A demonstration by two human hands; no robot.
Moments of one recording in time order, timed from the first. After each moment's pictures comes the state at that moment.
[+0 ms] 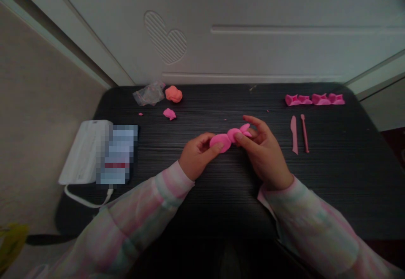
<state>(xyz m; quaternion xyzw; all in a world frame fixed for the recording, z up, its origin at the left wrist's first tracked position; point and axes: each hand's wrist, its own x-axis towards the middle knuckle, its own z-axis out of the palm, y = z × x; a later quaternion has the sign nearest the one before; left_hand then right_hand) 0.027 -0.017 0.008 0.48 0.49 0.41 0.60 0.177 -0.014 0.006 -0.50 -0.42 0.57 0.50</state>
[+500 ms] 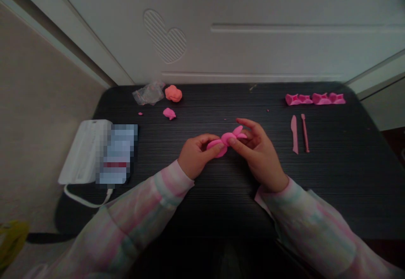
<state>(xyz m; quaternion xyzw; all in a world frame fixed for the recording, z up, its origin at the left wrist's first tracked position) 0.024 -0.014 0.006 0.53 0.51 0.37 0.57 0.171 -0.019 0.012 -0.50 -0.47 0.55 0.47</state>
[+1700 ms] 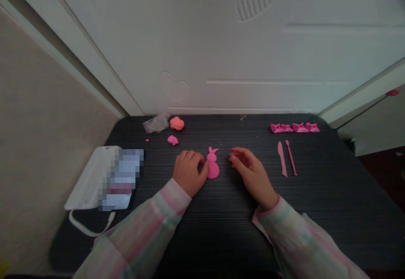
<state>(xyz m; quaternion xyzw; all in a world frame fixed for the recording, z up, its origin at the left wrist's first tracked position) 0.006 -0.007 0.000 0.77 0.60 0.20 0.11 0.180 -0.009 0.002 -0.60 -0.56 0.41 0.40</state>
